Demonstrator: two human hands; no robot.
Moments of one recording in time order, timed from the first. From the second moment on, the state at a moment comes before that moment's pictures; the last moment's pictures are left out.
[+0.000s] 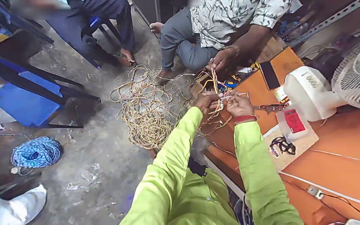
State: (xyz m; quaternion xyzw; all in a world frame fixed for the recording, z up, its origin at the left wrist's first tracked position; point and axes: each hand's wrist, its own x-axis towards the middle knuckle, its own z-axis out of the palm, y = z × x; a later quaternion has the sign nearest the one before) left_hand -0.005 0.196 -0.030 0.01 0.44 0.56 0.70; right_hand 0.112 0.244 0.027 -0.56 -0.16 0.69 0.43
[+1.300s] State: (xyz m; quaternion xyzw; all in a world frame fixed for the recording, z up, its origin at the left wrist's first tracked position) left_hand -0.044 0.151 -0.018 0.05 0.49 0.59 0.64; right_hand 0.168 0.198 -0.006 -0.67 -0.52 0.41 0.33
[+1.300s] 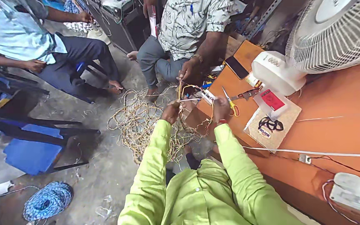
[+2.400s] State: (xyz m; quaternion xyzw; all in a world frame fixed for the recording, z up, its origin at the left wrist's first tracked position) left_hand -0.017 0.146 -0.002 0.11 0.55 0.55 0.62; right_hand 0.223 0.105 0.008 -0.46 -0.34 0.78 0.26
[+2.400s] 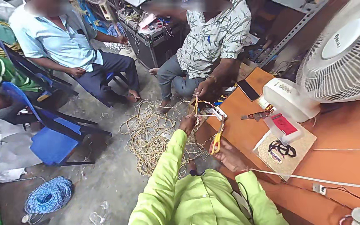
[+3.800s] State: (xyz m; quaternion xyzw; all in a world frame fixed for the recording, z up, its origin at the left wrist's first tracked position) left_hand 0.001 0.146 -0.014 0.11 0.59 0.55 0.58; right_hand 0.144 0.138 0.023 -0.57 -0.75 0.32 -0.08
